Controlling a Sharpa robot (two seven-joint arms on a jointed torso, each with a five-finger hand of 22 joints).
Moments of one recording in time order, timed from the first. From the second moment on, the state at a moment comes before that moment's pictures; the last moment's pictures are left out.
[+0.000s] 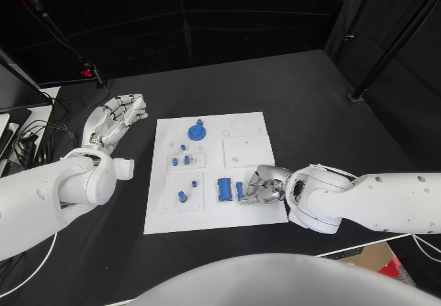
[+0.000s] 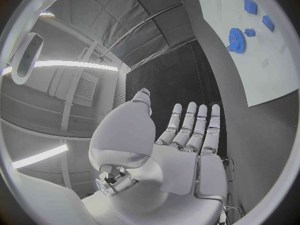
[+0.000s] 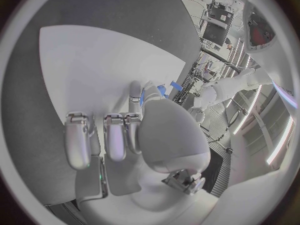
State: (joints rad) left arm 1.23 -0.72 -0.24 1.34 -0.05 -0.43 0.68; left_hand 1.19 0.02 -0.07 0.29 0.29 0.32 0.15 0.65 0.09 0.38 0.26 0.67 0.08 0.18 0.26 0.84 0.16 0.10 0.39 0.29 0.07 0.66; right arm 1.01 -1.10 -0.16 1.98 -1.22 -0.41 -0.57; right_hand 1.39 -0.01 -0.08 0.26 0.18 1.07 0.05 0.42 0.43 1.47 -0.01 1.57 1.31 1.47 -0.06 1.57 1.31 0.01 1.47 0.06 1.57 1.31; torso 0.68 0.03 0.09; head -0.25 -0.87
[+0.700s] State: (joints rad) left arm 1.23 -0.72 -0.24 1.34 -0.05 -0.43 0.68; left_hand 1.19 0.02 -0.08 0.29 0.29 0.32 0.15 0.66 0.09 0.38 0.26 0.67 0.08 0.18 0.26 0.85 0.15 0.10 0.39 0.29 0.07 0.66; right arm 1.05 -1.18 -0.16 1.94 -0.99 -0.67 -0.12; right_hand 1.32 -0.06 -0.10 0.29 0.25 0.97 0.08 0.41 0.43 1.47 0.01 1.57 1.31 1.47 -0.04 1.57 1.31 0.01 1.47 0.06 1.52 1.31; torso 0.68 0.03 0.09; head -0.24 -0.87
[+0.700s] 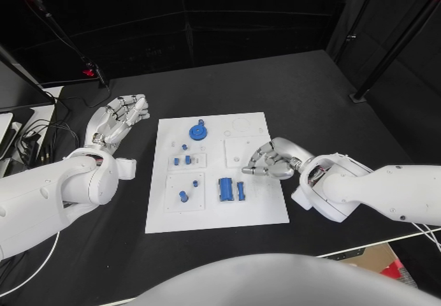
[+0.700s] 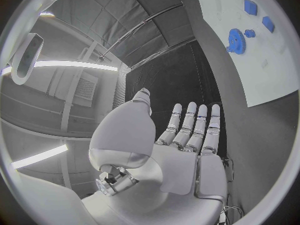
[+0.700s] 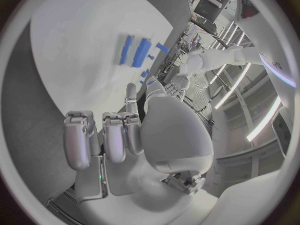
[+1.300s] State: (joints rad) left arm 1.20 -0.70 -0.24 1.34 -0.05 -0.43 0.68; left_hand 1.18 0.02 -0.11 0.30 0.29 0.33 0.15 0.67 0.07 0.34 0.26 0.68 0.07 0.15 0.26 0.86 0.12 0.10 0.39 0.29 0.07 0.65; right arm 1.07 -0.97 -0.16 1.65 -0.40 -0.63 0.62; right_hand 0.98 -0.29 -0.24 0.30 0.36 0.36 0.10 0.33 0.36 0.29 0.16 0.34 0.78 0.30 0.14 0.43 0.73 0.07 0.36 0.23 0.28 0.97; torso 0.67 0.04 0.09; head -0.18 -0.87
